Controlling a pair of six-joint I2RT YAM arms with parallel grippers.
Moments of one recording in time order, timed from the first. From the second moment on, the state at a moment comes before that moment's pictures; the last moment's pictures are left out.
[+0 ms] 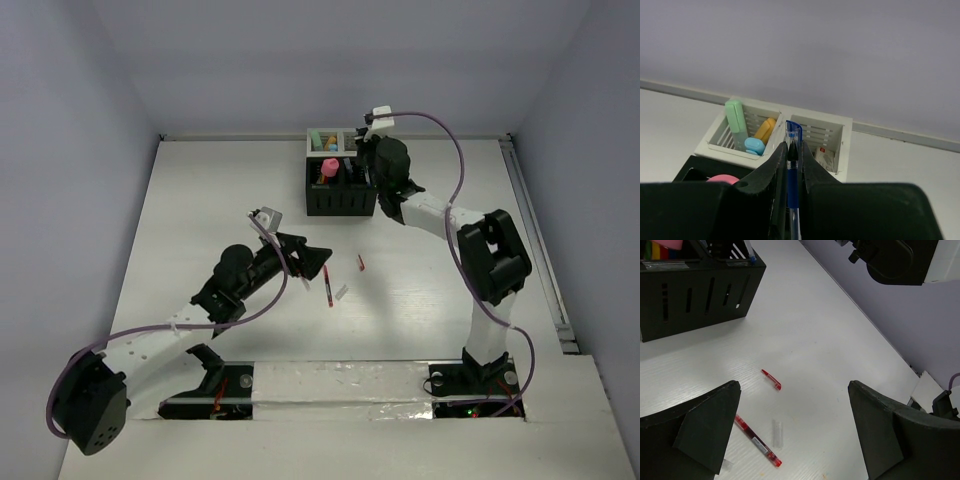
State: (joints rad) left arm -0.68 0.92 0.40 0.49 0.13 -0.49; right arm 0.50 1.93 1.37 0.61 0.29 -0.02
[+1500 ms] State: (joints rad) left arm -0.68 0.81 0.37 0.44 -0.07 -0.47; right arm 0.60 1.41 1.04 0.23 0.04 0.35
